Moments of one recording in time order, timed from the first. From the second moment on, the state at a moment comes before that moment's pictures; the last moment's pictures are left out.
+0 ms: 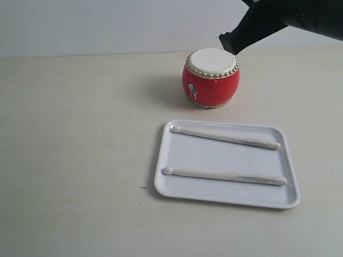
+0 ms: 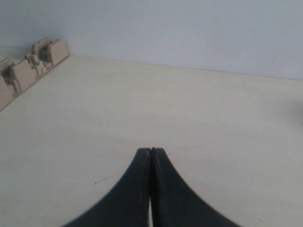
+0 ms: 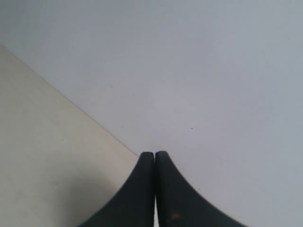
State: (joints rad) left arm 0.07 0.01 0.00 0.17 0.31 -0.21; right arm 0.55 1.24 -0.80 0.18 -0.17 -0.62
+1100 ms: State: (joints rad) left arm 0.07 0.01 0.00 0.17 0.31 -0.21; right arm 0.53 0.35 -0.80 0.30 -0.12 -0.53
